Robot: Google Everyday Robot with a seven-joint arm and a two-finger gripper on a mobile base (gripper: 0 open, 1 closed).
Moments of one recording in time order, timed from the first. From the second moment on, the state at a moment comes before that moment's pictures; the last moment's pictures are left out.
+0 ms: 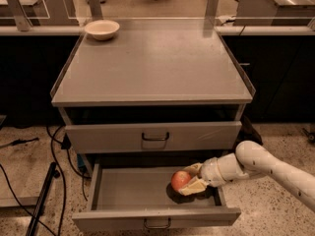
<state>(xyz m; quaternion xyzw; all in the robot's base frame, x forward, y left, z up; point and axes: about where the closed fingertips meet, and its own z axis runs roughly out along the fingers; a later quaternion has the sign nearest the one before) 0.522 -0.123 0.482 -0.52 0.73 0.34 0.28</state>
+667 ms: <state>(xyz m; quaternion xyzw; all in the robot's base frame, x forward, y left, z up) 0.520 -0.125 0.505 -0.52 0.73 0.34 0.30</state>
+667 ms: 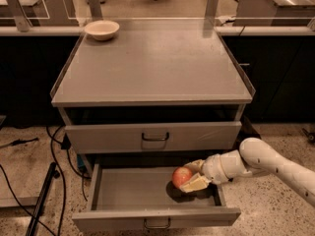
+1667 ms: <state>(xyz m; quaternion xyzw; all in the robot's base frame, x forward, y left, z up) 0.543 -0.139 0.745 -0.55 0.71 0.29 0.34</state>
